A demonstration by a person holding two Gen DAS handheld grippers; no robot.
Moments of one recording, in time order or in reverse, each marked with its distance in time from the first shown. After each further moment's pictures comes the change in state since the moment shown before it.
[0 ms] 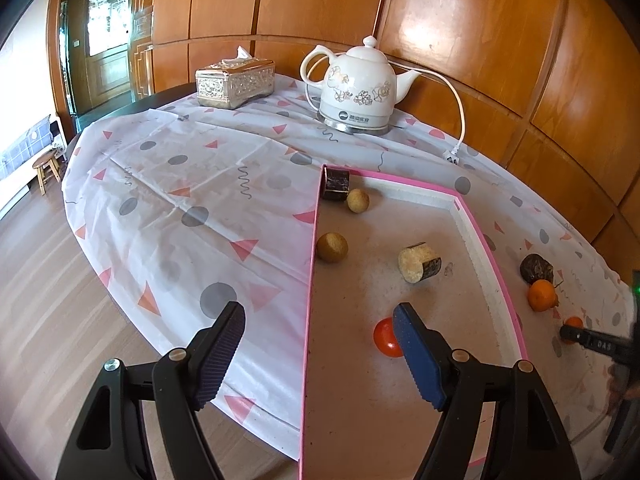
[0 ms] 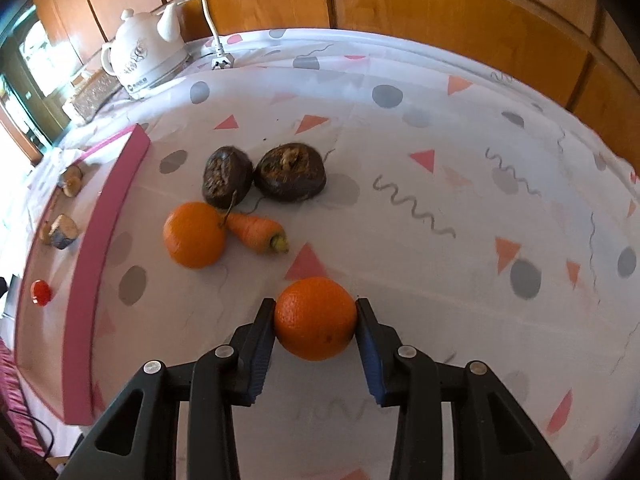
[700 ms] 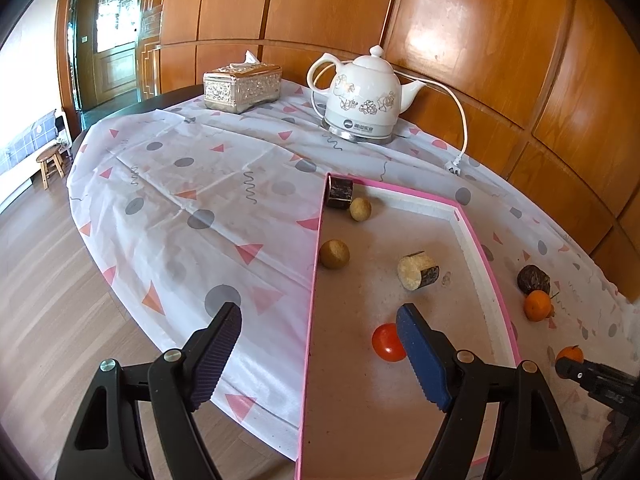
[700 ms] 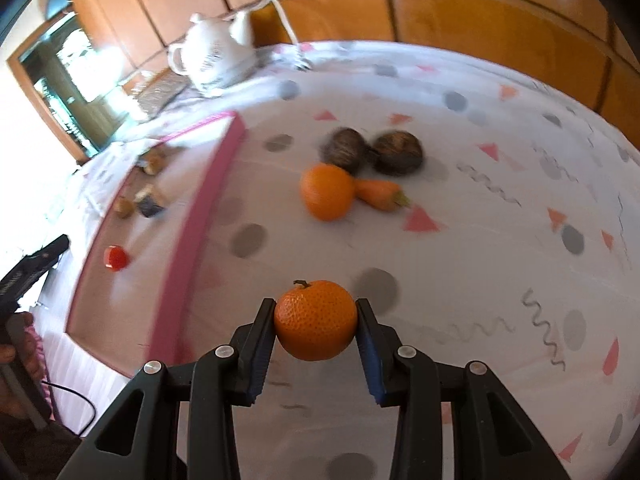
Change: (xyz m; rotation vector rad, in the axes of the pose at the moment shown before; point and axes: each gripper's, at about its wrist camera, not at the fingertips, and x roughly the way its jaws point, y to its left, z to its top) left arm -0.007 0.002 0.001 -0.033 -0.021 0.002; right arm -0.033 0.059 -0.033 -0.048 -0.065 0.170
